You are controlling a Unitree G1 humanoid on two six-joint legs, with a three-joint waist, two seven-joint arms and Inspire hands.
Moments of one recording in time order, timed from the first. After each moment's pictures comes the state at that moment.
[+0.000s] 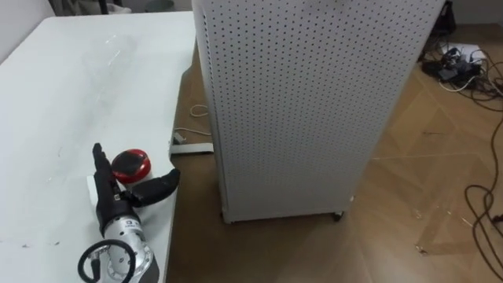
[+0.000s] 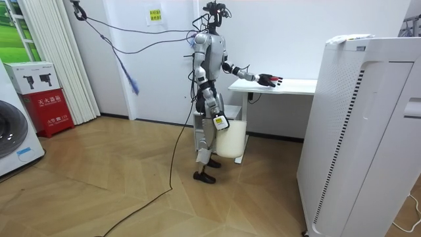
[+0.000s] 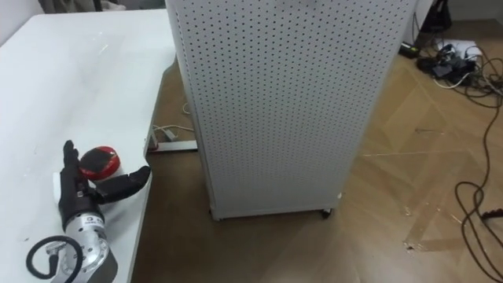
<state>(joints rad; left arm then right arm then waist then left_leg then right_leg) -0.35 0.22 -0.16 0.62 -0.32 -0.20 0.62 -0.02 -0.22 0.33 1.00 0.19 0.00 0.12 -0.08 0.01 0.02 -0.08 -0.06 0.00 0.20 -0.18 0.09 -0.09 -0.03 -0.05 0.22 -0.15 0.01</state>
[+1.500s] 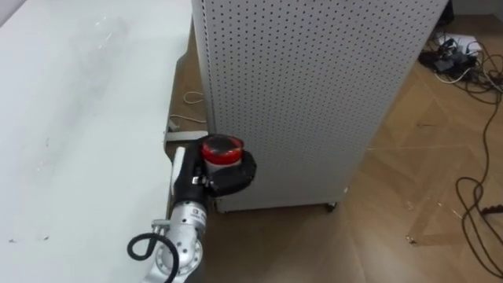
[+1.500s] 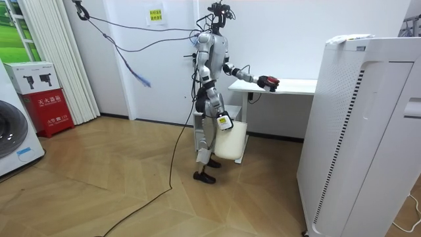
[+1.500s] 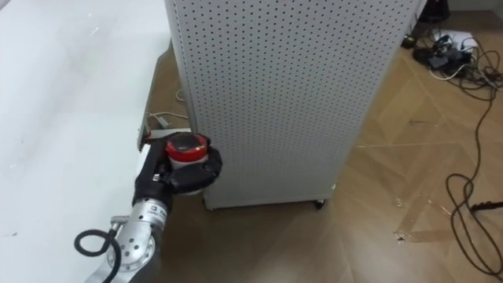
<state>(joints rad) -0.34 0.14 -0.40 0.35 -0.26 -0.13 0.28 -0.14 -0.21 0.37 1.04 0.26 0.00 0.08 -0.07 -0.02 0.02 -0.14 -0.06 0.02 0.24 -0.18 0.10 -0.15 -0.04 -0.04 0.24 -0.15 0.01</state>
